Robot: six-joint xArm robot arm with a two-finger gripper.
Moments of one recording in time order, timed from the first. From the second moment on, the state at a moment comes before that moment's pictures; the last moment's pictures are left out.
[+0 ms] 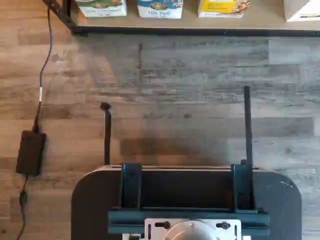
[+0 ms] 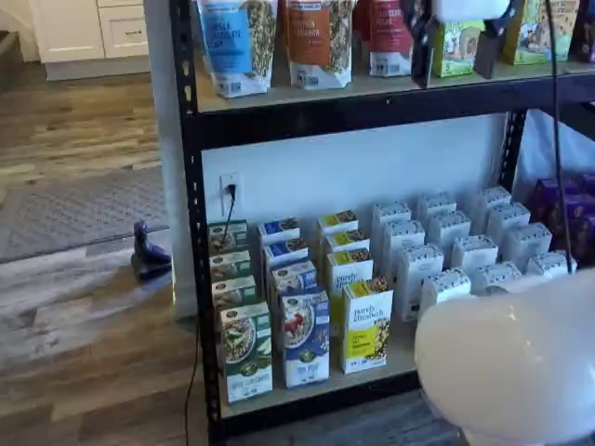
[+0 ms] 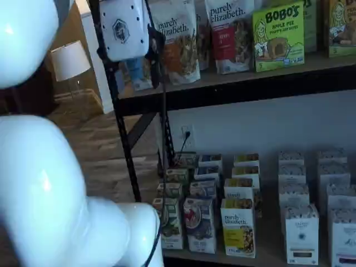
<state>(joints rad) 0.01 -0.84 -1.15 0.04 2.00 0.03</state>
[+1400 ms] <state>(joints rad) 0.09 -0.92 -0.86 -0.03 1.64 0.09</state>
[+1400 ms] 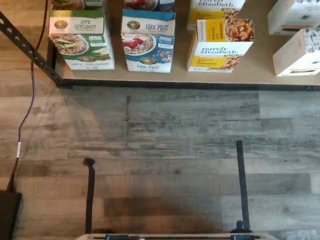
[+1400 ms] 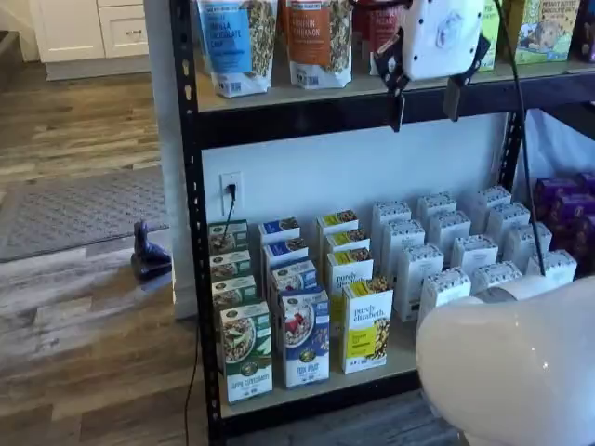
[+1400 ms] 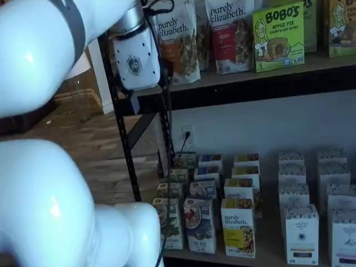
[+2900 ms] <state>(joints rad) 0.23 -0.69 -0.53 -0.07 1.15 0.27</state>
